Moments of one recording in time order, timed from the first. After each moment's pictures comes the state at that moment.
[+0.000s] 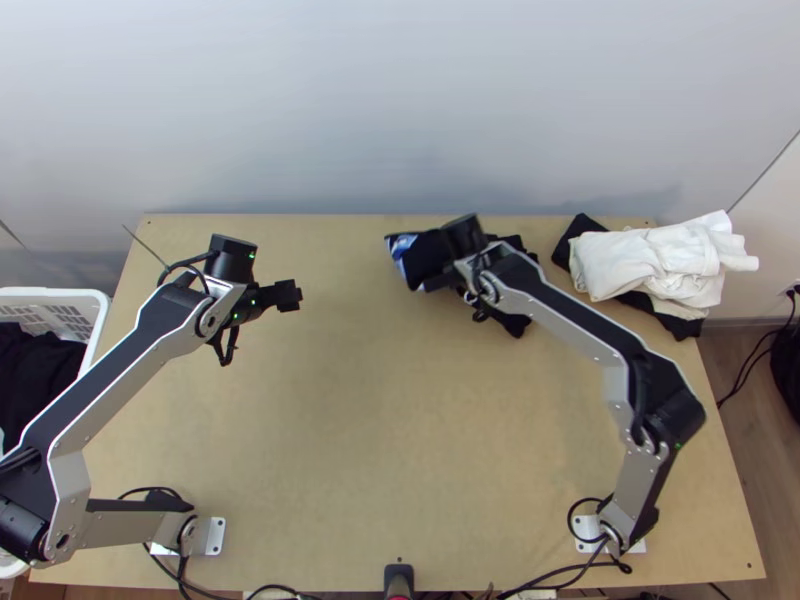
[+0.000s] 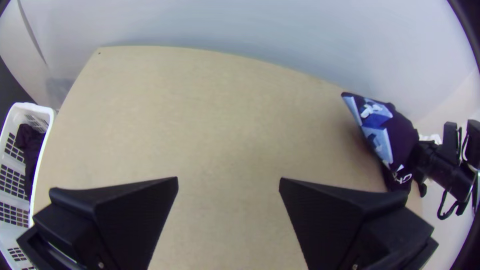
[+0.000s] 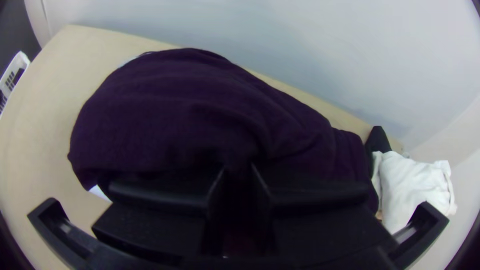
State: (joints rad) left arm -0.33 1.45 1.22 -0.65 -0.16 -0.47; right arm 0.59 1.91 1.57 -0.47 0.35 0.09
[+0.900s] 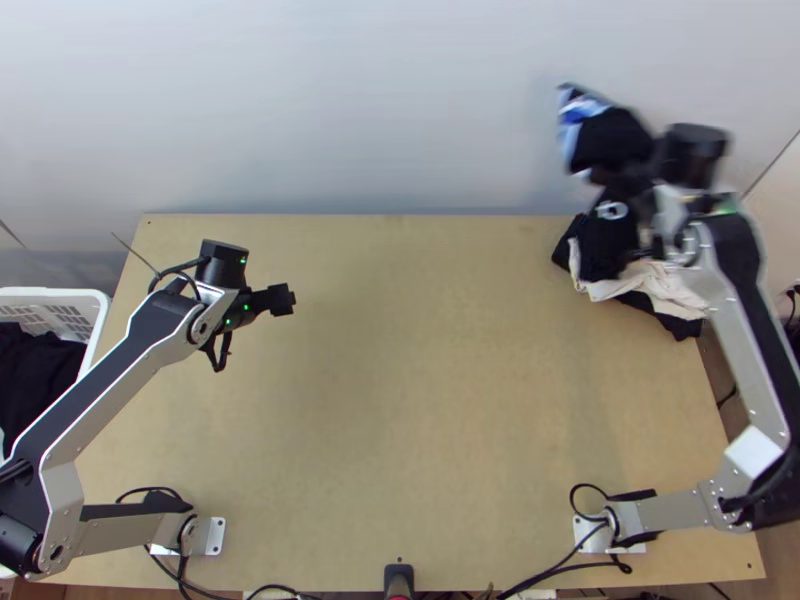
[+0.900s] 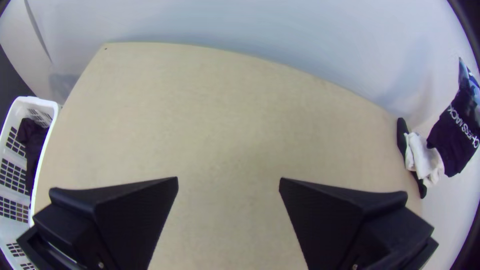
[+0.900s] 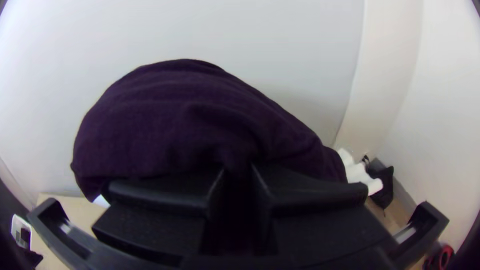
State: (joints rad) left arm -0.31 1.40 1.18 -0.65 -0.15 -0.48; right arm 0.13 1.53 1.73 -0.58 0.34 0.22
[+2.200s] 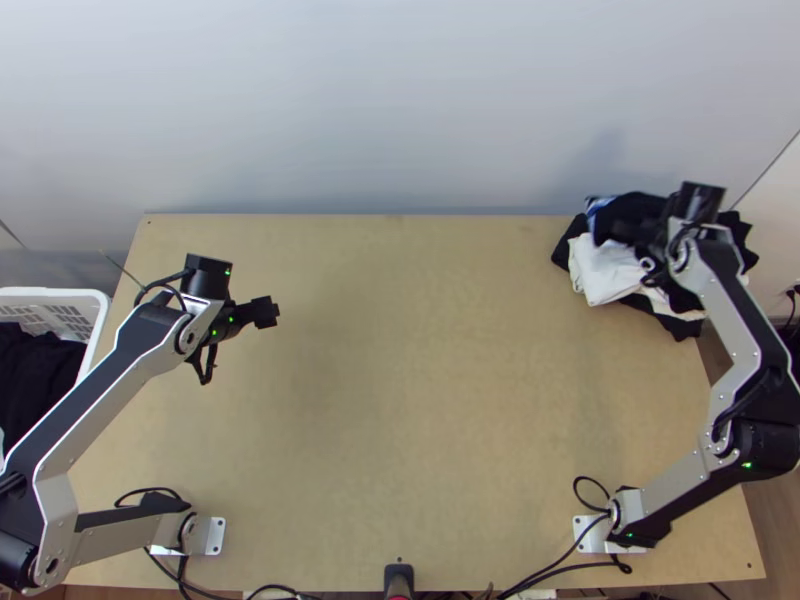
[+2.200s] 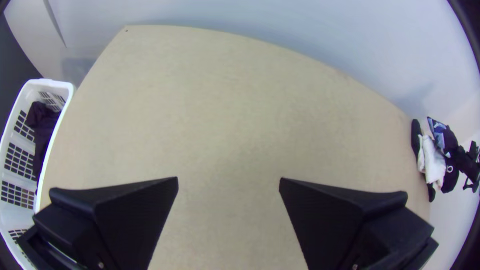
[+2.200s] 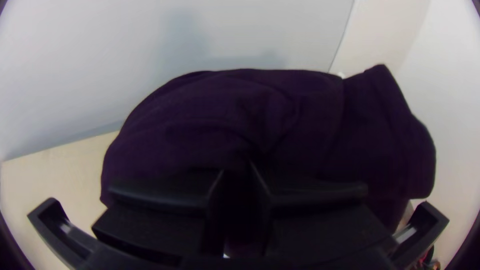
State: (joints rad) left arm -0.24 1.35 1.08 -0.66 -0.16 -0.47; right arm -0.15 1.75 1.43 -0.33 0.17 0.07
